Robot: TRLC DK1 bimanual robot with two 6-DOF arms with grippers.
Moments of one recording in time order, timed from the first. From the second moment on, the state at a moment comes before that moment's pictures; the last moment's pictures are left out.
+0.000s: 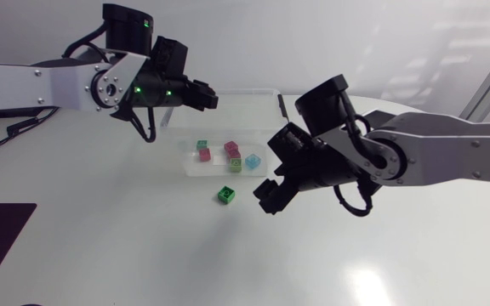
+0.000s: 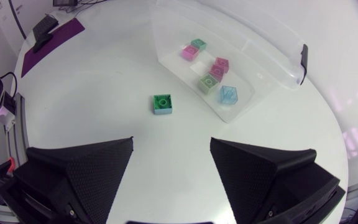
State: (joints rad) left arm -0.36 1.75 1.29 0.00 0.17 0.10; right arm 0.61 1.53 0.94 -0.29 -0.12 -0.20
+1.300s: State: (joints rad) left arm -0.16 1.35 0.99 0.02 0.29 0.10; right arm 0.71 2.13 1.39 -0.38 -0.02 -0.25
